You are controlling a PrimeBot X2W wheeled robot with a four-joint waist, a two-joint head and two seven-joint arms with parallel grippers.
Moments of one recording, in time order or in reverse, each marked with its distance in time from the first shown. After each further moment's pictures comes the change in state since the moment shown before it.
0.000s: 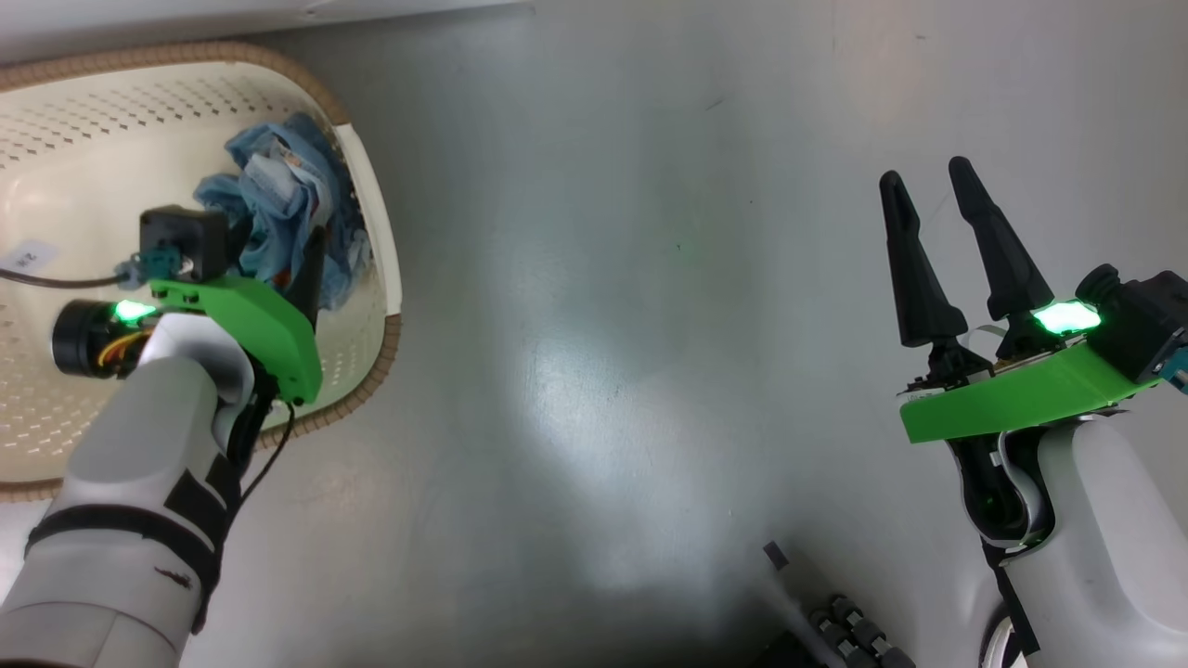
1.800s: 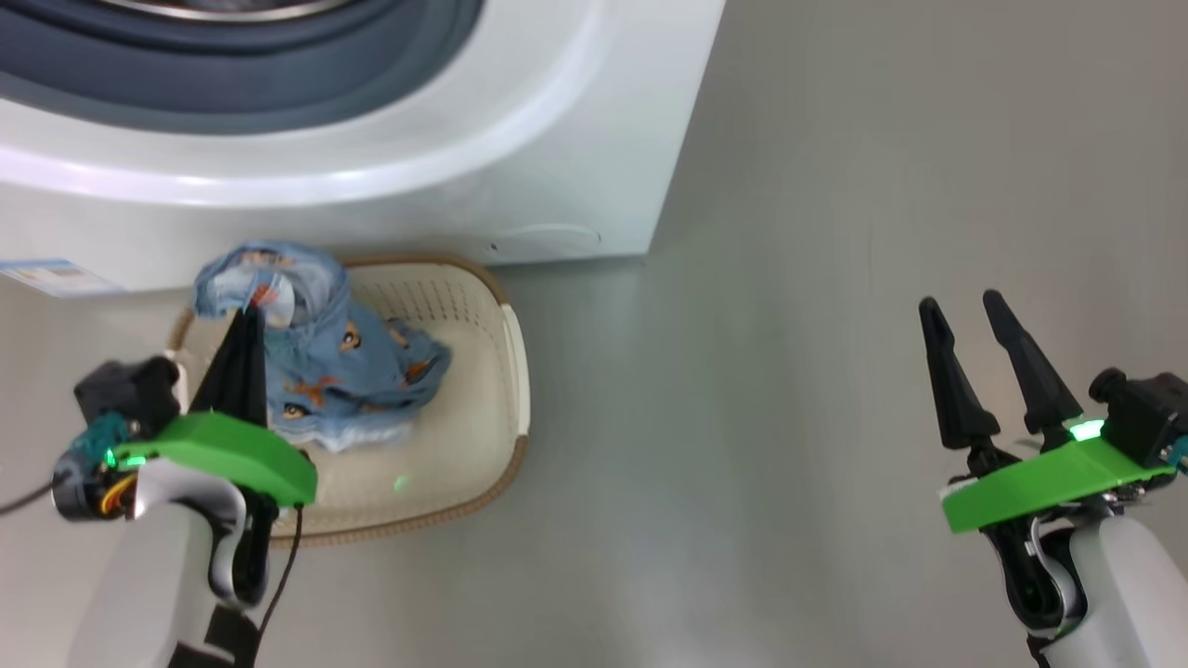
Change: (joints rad) left arm 0.470 -0.025 0.466 -0.560 0.138 0.000 0.000; right arm 0.155 -0.056 -0.044 0.094 0.006 0.000 0.000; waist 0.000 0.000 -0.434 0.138
